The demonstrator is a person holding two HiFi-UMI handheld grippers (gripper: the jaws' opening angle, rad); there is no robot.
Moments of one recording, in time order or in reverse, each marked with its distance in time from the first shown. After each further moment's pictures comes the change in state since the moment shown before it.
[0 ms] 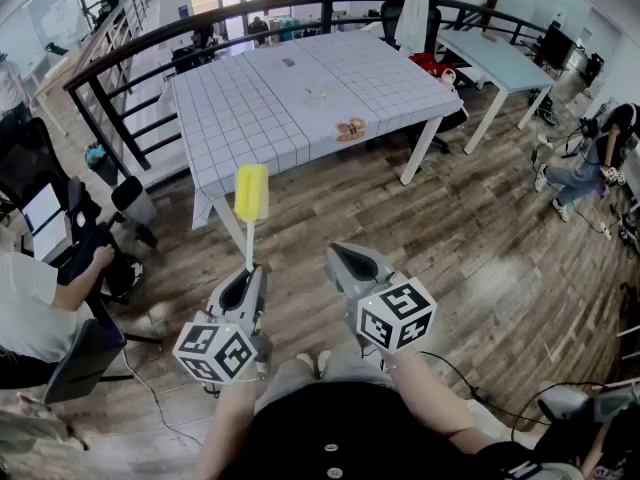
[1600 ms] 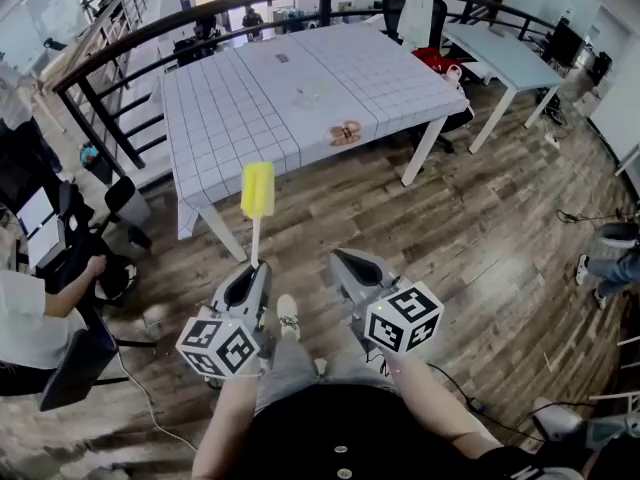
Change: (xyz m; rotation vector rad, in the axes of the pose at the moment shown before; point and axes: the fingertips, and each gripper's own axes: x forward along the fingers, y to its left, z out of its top) left arm 0.109 0.006 -0.008 -0.032 0.022 -0.011; right arm 0.031 -0.090 -0.001 0.072 0.013 0.060
